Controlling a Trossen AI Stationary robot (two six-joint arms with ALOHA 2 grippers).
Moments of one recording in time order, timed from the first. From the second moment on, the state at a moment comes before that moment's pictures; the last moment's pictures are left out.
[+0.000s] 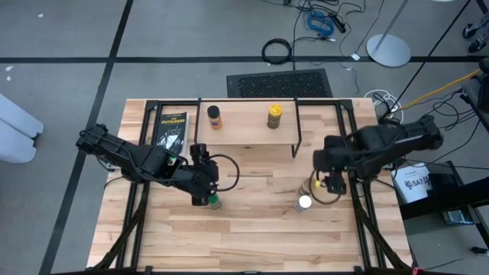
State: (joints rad) left arm -0.39 1.46 1.54 -1.13 -0.45 -0.25; right arm 0.28 1.21 1.38 -1.50 0.05 0.39
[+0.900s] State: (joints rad) left arm -0.39 1.46 1.54 -1.09 -0.45 -0.25; right arm 0.35 1.25 1.04 -1.19 0.05 0.20
